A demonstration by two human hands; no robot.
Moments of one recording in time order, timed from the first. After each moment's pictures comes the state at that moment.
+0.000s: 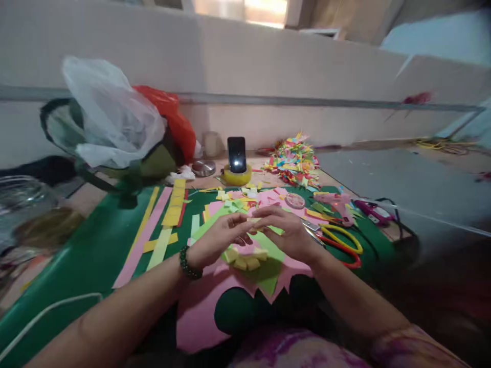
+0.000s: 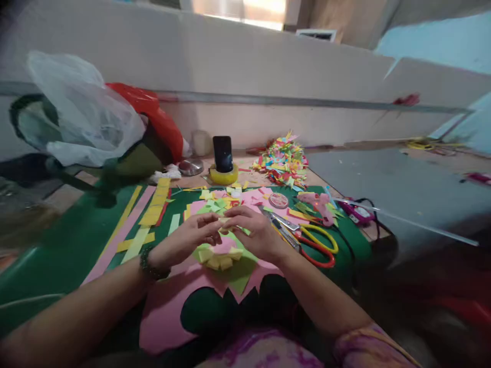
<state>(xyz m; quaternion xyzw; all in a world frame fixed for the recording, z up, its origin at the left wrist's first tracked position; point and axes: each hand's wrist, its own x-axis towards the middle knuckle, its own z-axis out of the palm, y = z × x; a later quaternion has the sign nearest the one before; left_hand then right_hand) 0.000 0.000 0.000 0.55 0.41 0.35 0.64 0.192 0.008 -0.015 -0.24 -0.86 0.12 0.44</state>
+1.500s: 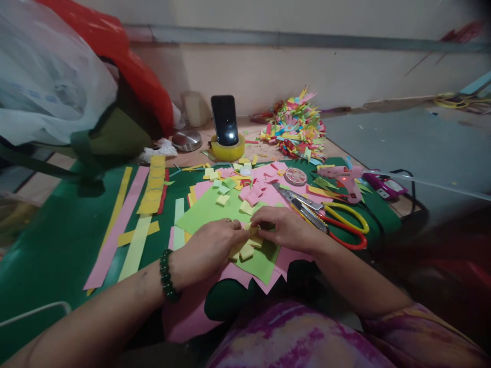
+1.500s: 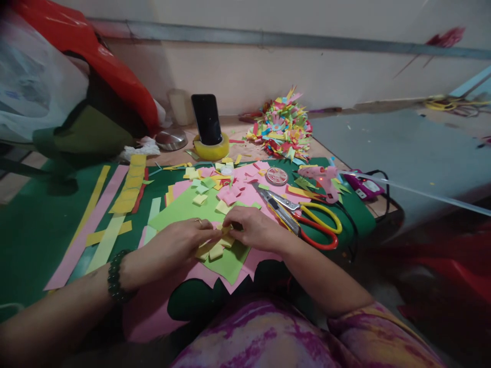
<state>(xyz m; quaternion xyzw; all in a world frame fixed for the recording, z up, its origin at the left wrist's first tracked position) -0.002 -0.009 -0.016 0.92 0.36 -0.04 0.13 0.210 0.014 -0.046 -0.35 -0.87 0.27 0.23</state>
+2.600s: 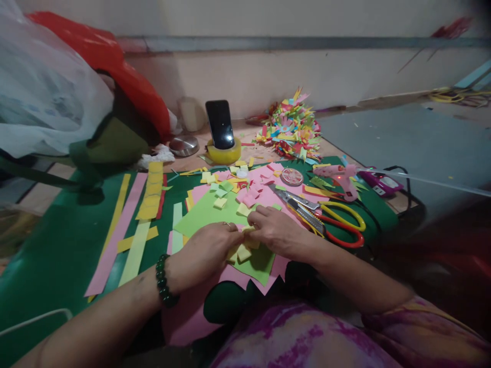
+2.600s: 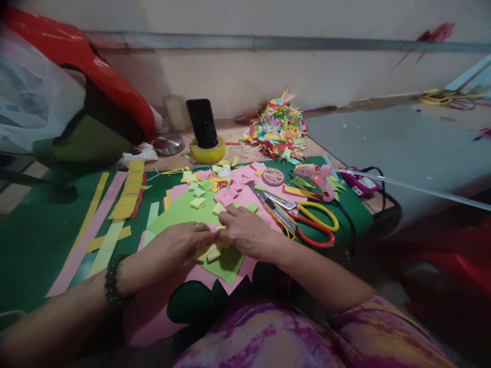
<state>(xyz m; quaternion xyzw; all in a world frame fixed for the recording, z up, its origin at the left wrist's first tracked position) -0.002 -0.009 -0.018 0.92 0.36 -0.03 0.14 0.200 0.011 -0.039 -0.28 -0.96 0.00 0.06</state>
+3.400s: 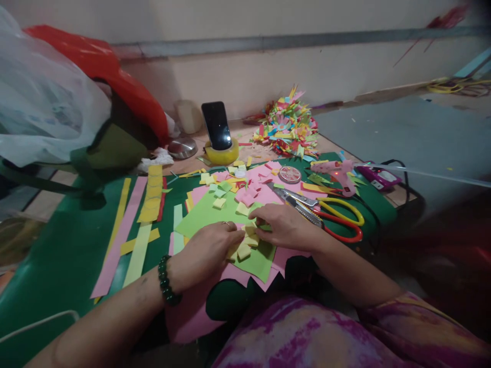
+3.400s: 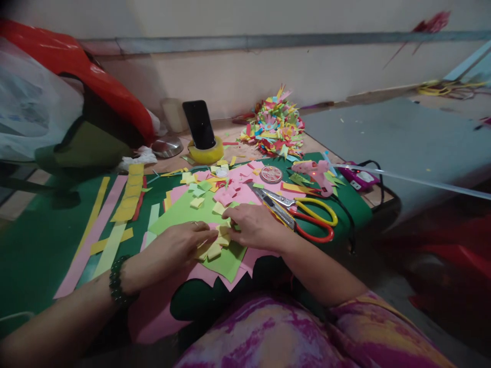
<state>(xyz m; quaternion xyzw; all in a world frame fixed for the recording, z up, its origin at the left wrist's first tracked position) -0.002 -0.011 -0.016 0.92 0.37 -0.04 0.11 0.210 0.006 -0.035 -0.43 -0.87 0.17 0.14</state>
